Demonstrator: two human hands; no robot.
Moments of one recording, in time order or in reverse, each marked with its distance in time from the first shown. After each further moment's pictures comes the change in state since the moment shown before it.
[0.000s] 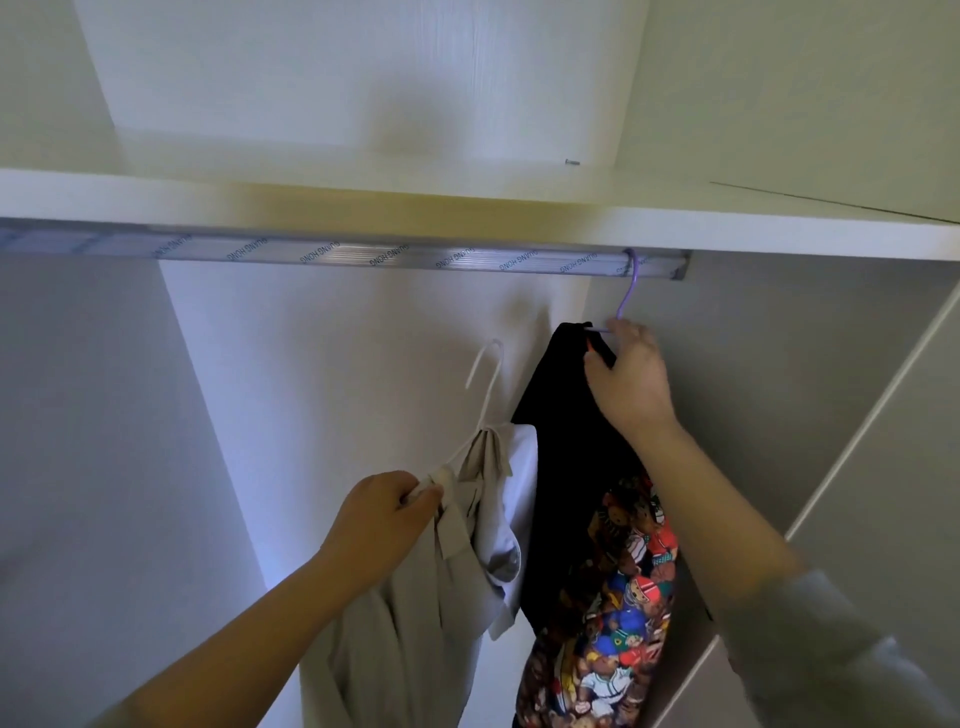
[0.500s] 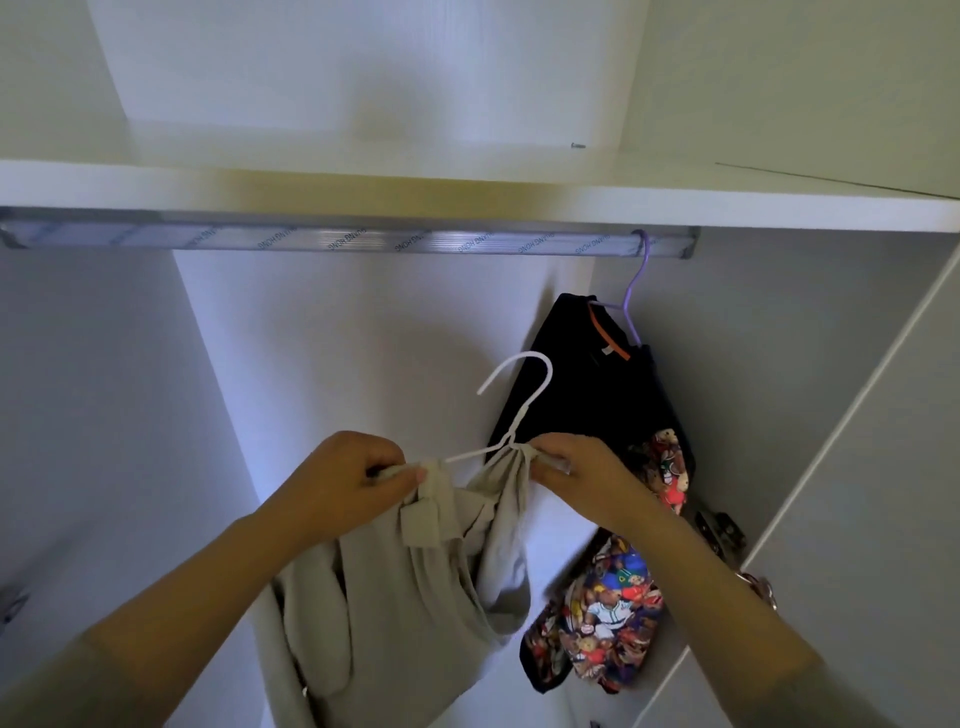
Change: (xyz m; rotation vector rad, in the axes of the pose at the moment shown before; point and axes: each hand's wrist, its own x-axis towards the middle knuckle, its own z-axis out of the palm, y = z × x) left_hand -0.003 -0.027 -0.071 0.071 -0.152 0.314; right_hand -0.116 0.002 0.029 0.103 -0.606 -0.178
